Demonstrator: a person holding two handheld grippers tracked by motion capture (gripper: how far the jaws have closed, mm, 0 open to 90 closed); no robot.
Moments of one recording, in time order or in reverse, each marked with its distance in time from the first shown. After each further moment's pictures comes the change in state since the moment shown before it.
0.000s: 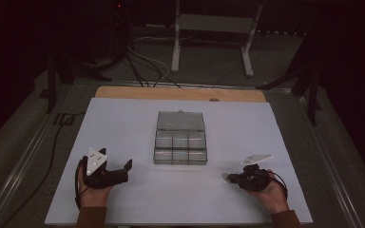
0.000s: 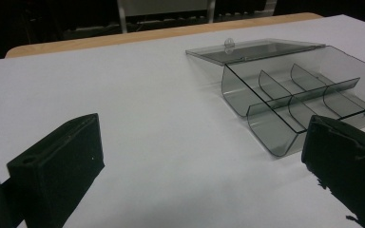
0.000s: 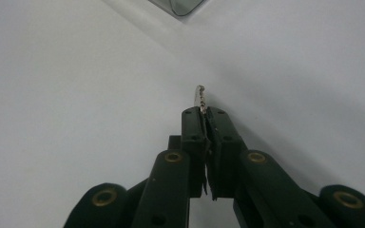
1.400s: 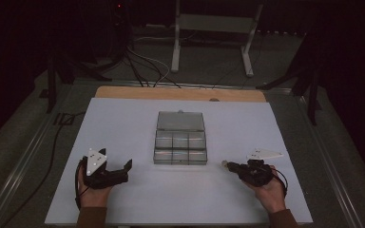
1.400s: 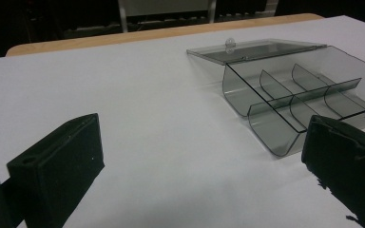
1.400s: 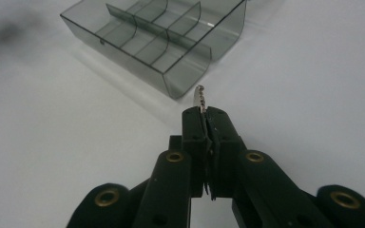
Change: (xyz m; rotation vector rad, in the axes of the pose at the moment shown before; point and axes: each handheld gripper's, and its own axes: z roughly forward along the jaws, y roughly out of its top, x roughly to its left) left arm 0.001 -0.002 0.000 -0.006 0.003 -0.009; right arm 0.008 0.017 -0.020 -0.230 -0.047 0.051
